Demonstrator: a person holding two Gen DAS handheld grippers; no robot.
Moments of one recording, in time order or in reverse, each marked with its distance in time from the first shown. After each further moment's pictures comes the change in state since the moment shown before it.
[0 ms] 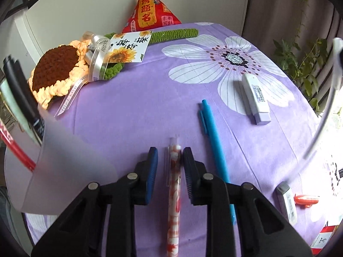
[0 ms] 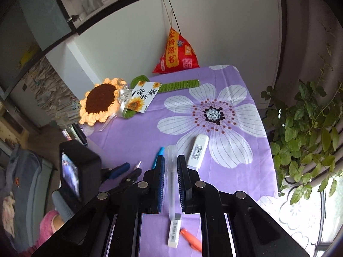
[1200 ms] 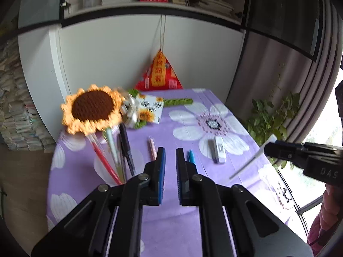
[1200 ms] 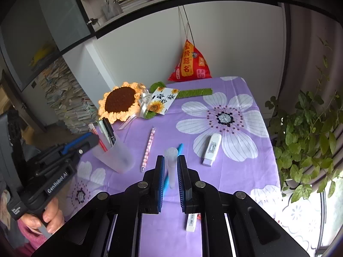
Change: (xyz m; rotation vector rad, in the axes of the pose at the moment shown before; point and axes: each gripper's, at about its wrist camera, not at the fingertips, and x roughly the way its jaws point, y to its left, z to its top) left arm -0.147 0.040 -0.006 -0.135 -0.281 -0.109; right arm -0.041 0.033 -0.024 -0.045 -0.060 0.028
